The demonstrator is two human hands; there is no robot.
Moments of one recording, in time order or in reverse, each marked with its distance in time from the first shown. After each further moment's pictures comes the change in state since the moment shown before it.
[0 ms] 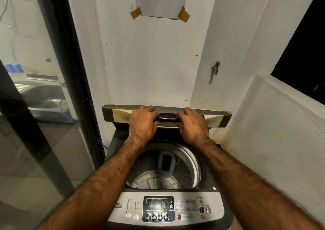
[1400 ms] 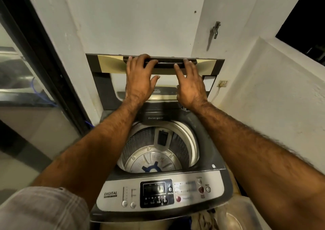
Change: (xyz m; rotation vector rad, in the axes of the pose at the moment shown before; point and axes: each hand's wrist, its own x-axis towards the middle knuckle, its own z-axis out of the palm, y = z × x) left_hand 0.090 -0.015 0.066 -0.154 0.157 0.029; right_hand 0.070 0.028 0.034 -0.041 -0.069 0.091
